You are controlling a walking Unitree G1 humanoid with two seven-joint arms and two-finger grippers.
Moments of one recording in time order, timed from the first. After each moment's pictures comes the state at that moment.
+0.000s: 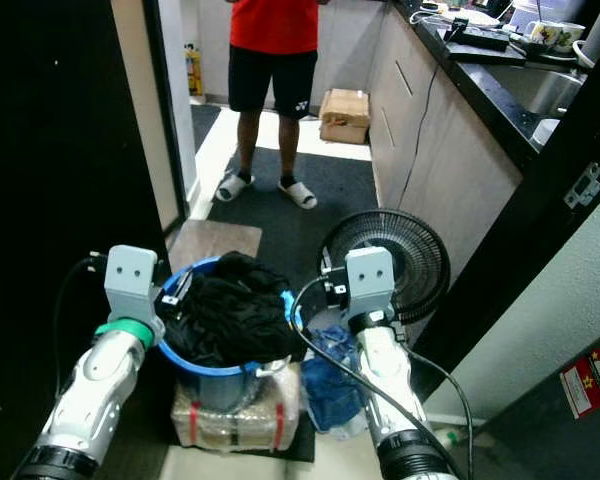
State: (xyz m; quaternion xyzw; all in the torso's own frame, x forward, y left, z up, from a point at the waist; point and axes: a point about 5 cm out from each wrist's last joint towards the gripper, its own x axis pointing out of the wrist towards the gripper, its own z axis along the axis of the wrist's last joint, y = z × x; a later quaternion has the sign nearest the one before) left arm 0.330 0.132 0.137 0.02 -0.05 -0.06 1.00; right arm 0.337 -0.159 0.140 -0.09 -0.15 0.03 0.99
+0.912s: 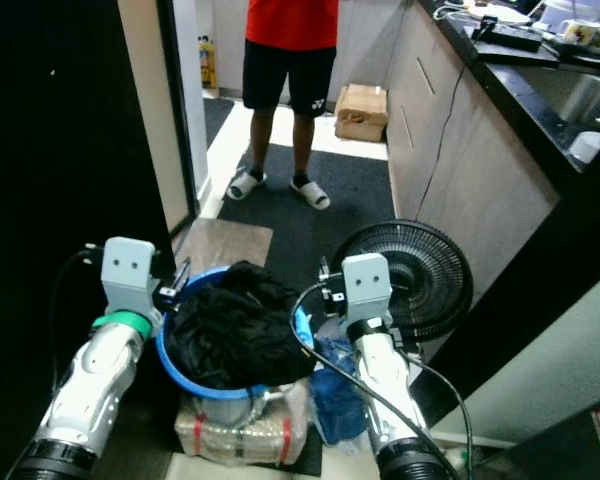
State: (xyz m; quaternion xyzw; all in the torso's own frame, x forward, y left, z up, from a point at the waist) left arm 0.334 0.136 0.146 0.03 -0.06 -0.04 1.00; right arm 0.333 -0.160 0.133 -0.09 -0.12 0.03 0.99
